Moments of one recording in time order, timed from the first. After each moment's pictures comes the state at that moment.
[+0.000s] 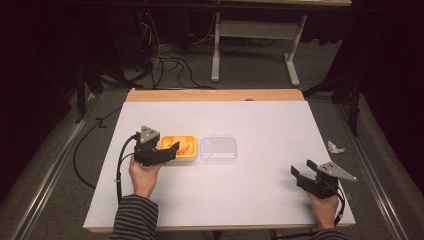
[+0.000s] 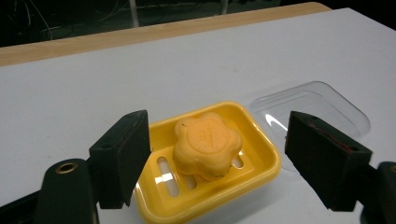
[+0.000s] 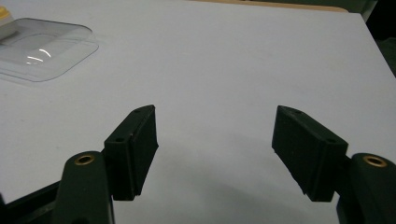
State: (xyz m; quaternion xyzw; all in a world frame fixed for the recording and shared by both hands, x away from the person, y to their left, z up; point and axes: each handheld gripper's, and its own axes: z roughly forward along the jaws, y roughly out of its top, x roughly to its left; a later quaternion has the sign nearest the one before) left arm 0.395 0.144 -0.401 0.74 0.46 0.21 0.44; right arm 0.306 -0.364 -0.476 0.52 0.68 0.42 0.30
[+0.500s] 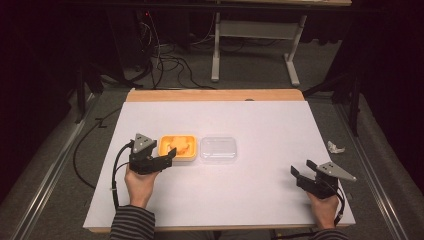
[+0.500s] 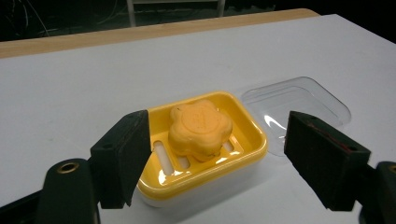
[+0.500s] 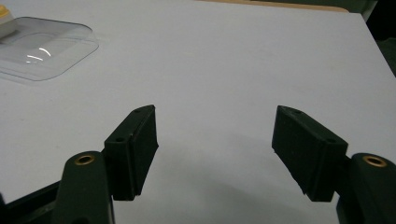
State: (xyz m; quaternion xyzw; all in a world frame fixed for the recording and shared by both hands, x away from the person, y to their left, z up) left arm 0.373 0.155 -0.405 0.73 0.46 0.21 0.46; right arm 0.306 -0.363 -0.476 0.52 0.68 0.42 0.30
